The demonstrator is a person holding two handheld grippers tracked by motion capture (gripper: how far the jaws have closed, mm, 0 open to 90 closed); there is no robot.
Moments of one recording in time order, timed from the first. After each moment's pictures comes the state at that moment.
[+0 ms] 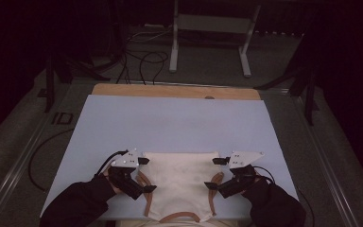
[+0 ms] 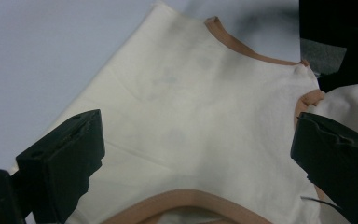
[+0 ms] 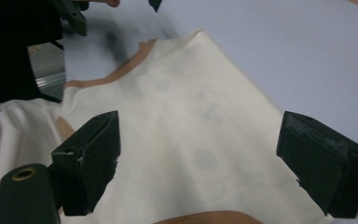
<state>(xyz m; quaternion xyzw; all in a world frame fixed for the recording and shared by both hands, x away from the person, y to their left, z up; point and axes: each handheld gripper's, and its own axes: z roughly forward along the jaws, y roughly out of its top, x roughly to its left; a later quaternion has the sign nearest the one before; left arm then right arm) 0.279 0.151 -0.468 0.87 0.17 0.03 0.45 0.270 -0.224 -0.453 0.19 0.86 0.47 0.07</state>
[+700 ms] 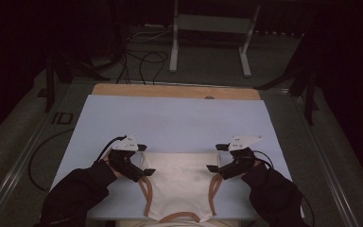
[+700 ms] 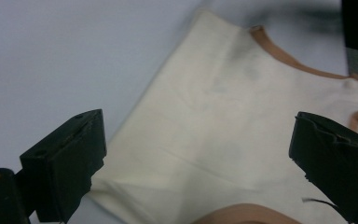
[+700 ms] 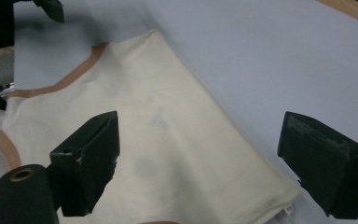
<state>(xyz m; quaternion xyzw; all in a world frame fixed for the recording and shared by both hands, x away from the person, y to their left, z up) 0.321 0.158 -0.467 0.87 0.20 0.04 0.44 0.316 -0.232 -0.454 0.22 0.86 0.45 0.08</state>
